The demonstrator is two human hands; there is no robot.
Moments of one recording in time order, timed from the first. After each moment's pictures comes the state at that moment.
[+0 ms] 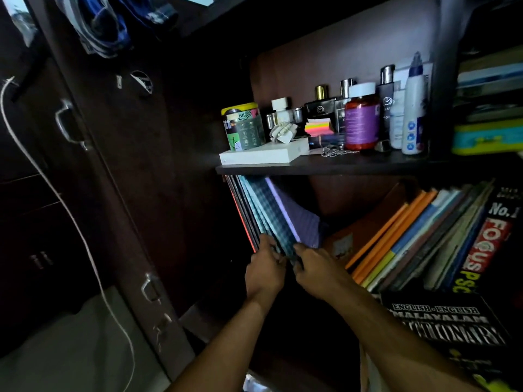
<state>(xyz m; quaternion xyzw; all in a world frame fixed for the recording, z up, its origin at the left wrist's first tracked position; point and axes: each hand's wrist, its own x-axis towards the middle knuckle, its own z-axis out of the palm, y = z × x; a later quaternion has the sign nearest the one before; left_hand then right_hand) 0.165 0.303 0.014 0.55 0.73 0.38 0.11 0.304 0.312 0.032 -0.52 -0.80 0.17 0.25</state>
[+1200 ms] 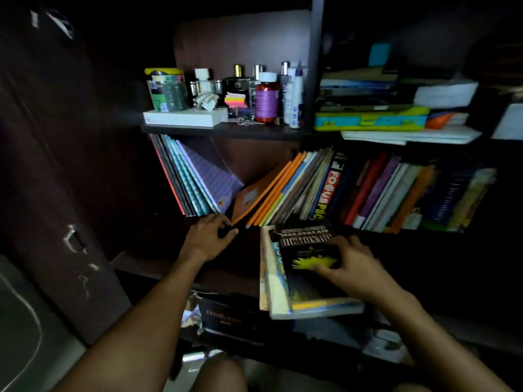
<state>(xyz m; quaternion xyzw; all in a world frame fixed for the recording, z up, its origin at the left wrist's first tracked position) 0.182 0.242 0.000 0.76 0.59 0.27 0.04 0.513 0.104 0.028 -0.70 -0.69 0.10 0.16</state>
